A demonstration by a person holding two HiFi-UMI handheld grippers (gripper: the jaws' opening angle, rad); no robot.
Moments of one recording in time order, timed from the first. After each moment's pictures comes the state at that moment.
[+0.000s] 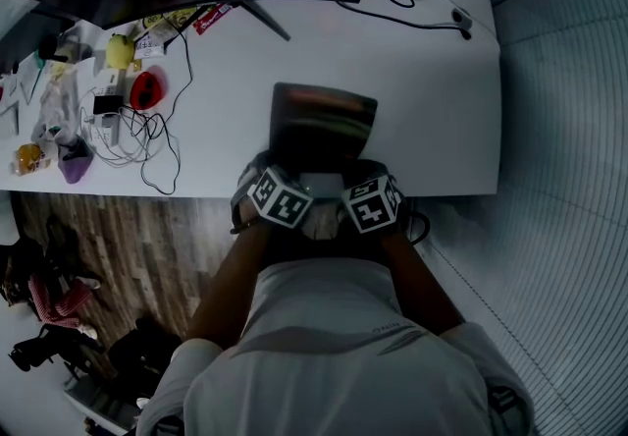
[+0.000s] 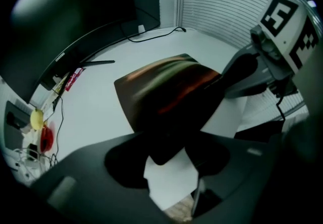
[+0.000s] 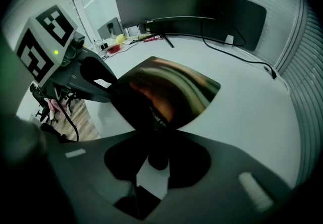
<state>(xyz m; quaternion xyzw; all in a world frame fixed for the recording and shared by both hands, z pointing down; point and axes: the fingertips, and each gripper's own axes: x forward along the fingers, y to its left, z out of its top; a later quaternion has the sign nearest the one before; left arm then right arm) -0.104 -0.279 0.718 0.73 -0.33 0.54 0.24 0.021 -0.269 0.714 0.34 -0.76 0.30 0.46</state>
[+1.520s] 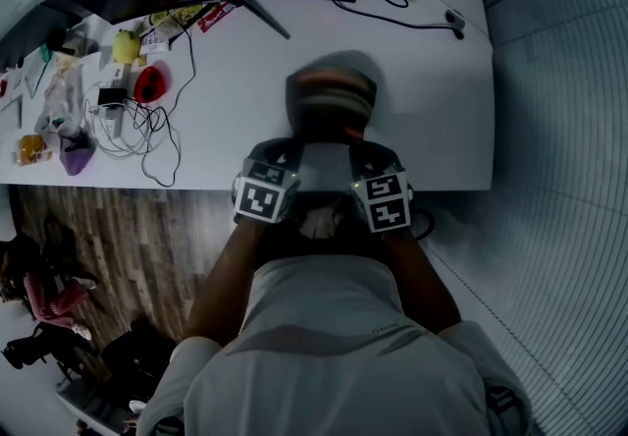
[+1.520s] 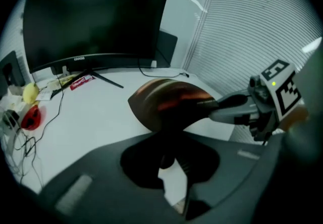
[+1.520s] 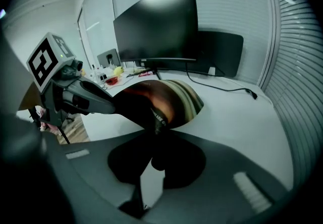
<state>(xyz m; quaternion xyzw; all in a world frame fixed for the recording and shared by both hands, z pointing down) -0.075 -0.317 0.637 0.81 -0.39 0.33 0.30 0.030 -0.314 0.636 0.41 -0.81 0.25 0.33</state>
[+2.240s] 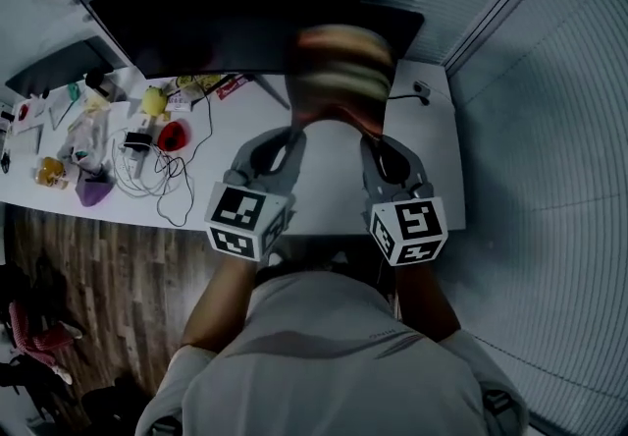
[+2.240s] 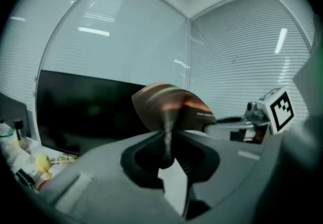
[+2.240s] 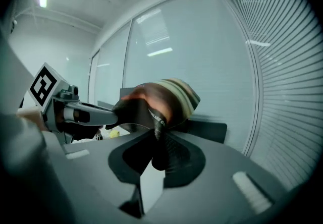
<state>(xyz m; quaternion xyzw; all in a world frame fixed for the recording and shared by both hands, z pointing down) -0.062 -0.332 0.330 0.88 -0.45 0.07 0.08 0.039 -0.330 0.335 0.49 -0.86 0.04 0.10</state>
